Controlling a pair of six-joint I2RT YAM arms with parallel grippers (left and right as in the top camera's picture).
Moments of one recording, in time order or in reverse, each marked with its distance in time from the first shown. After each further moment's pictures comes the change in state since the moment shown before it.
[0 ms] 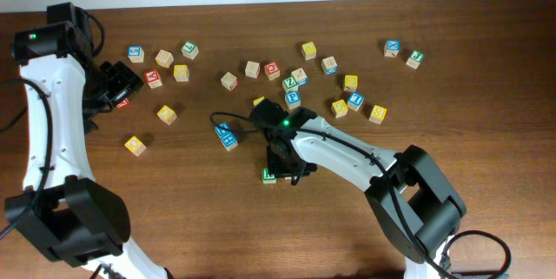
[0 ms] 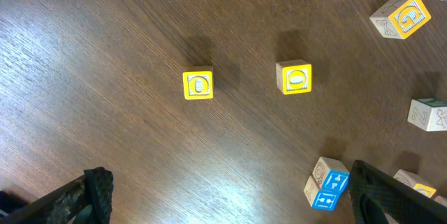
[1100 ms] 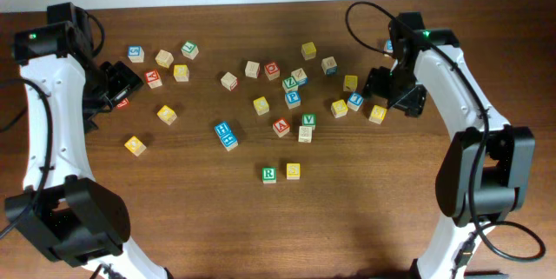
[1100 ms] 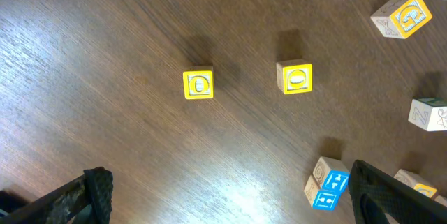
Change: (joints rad) left arm 0.000 0.000 0.000 -0.001 0.000 0.000; right arm -0.687 0.021 0.293 -0.240 -0.005 -0.197
